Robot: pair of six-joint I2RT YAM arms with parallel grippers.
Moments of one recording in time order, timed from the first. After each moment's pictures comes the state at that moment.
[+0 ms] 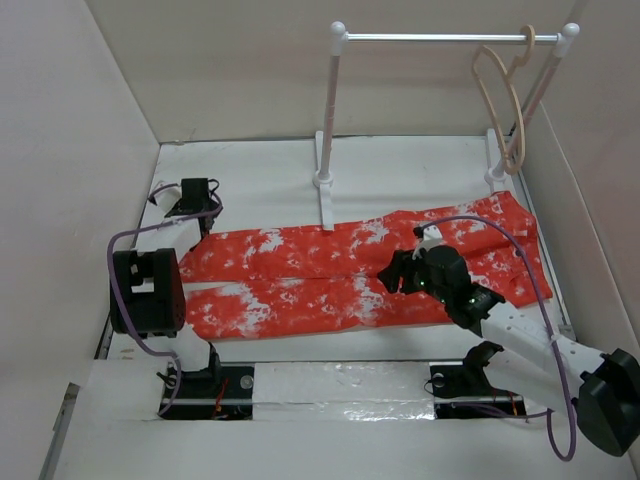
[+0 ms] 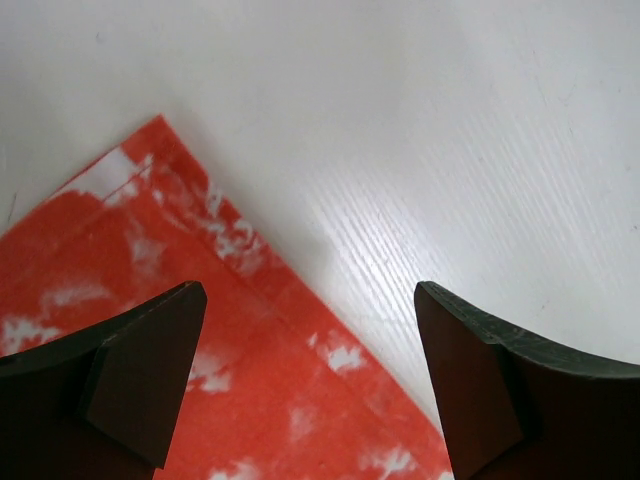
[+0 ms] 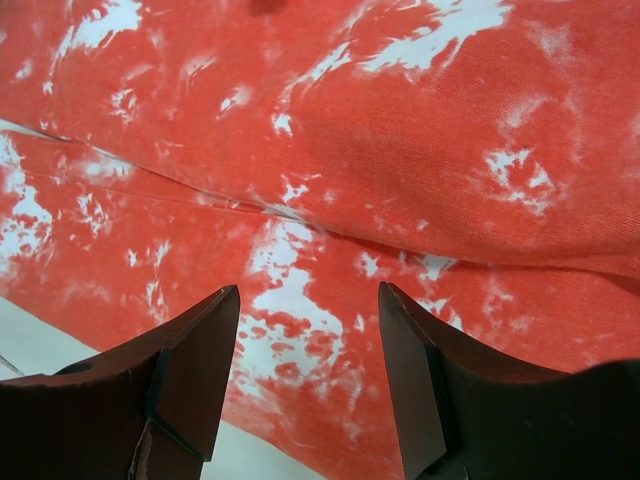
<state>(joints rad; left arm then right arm) 0.03 1.58 0.93 -0.24 -0.45 -0.90 0.63 0.90 0.41 0.01 0.02 0.46</state>
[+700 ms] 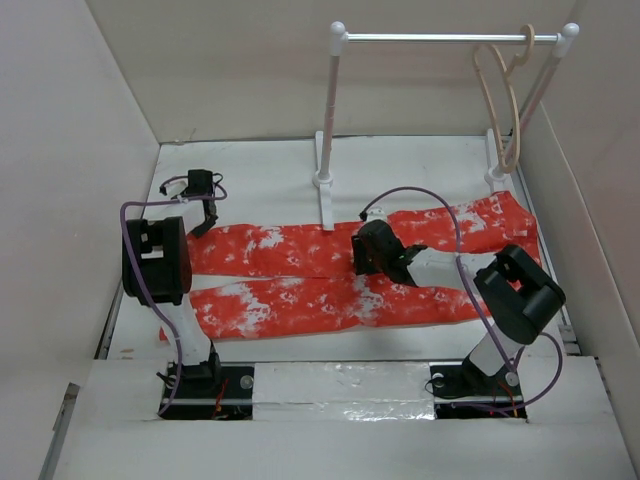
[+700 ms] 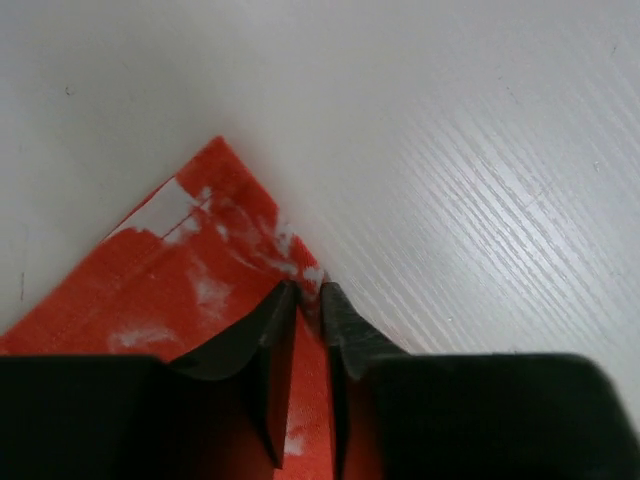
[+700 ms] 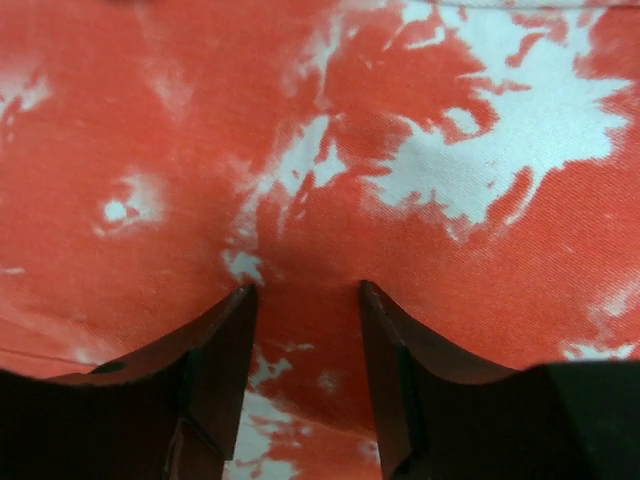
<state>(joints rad) 0.04 1.86 1.15 -0.37 -0.47 -0.71 0.73 1.65 0.82 0.00 0.24 0.42</state>
